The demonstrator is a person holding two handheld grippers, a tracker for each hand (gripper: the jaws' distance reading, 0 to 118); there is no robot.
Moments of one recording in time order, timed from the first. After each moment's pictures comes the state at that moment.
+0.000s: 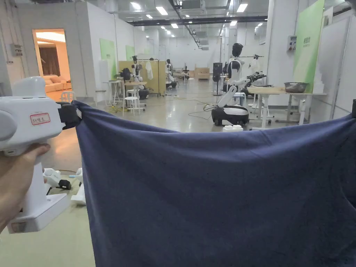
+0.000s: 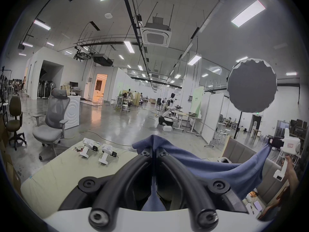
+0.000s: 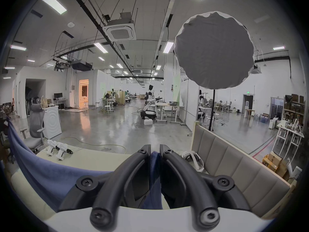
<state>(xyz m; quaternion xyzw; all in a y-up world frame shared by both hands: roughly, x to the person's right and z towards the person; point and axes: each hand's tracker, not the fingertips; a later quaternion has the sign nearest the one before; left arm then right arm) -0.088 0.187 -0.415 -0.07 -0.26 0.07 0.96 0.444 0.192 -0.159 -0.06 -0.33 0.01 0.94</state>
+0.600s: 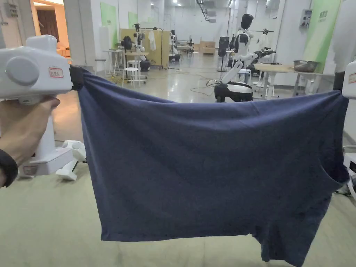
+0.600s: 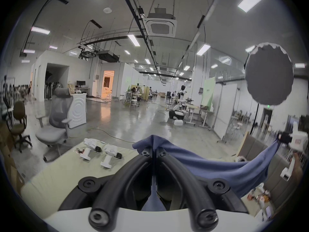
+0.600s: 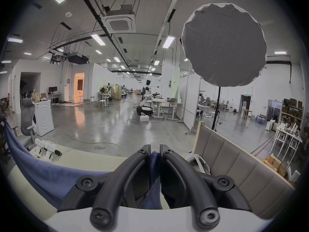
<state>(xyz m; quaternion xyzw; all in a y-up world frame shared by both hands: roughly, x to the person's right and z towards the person) -0.004 0.160 -0.543 -0.10 -0.22 0.05 0.97 0.512 0.172 -0.312 -0.09 -0.34 0.02 0.94</state>
